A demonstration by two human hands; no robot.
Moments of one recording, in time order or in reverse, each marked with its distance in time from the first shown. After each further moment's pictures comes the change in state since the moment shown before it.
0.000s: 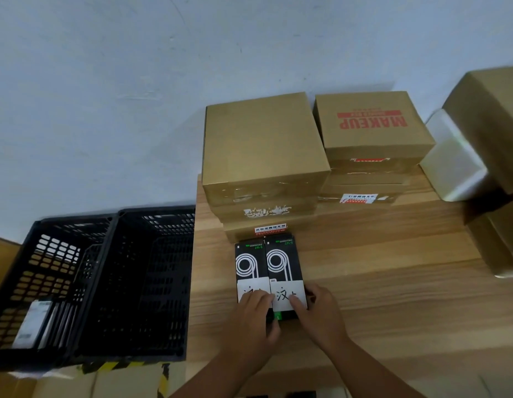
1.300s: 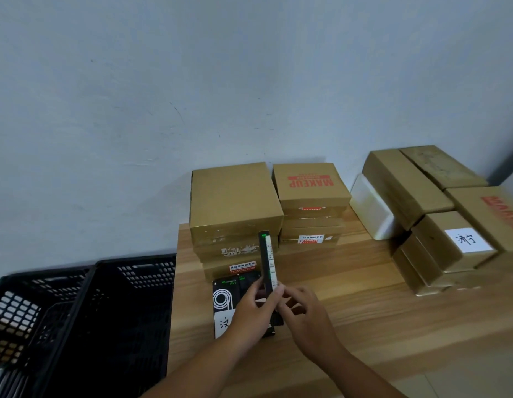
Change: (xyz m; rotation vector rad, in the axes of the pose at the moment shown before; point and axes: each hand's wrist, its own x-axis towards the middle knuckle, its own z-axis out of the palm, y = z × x) left_hand 0.035 0.096 -0.079 -0.944 -0.117 -0.291; right_hand -0.068 -0.075 -0.097 0.202 0.070 -0.343
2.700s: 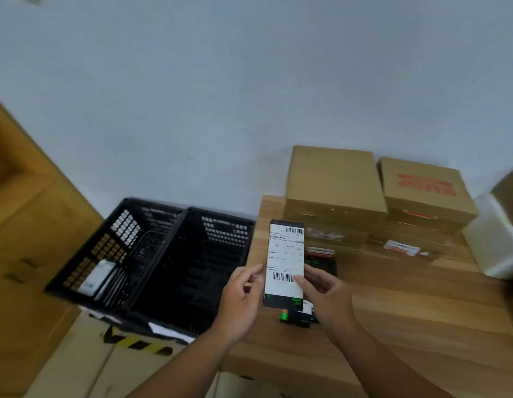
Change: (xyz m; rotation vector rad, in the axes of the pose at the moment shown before) left_hand -0.087 -0.063 -0.129 0.011 0.542 0.136; right_hand 0.015 -0.035 0.110 0.370 -0.219 0.169
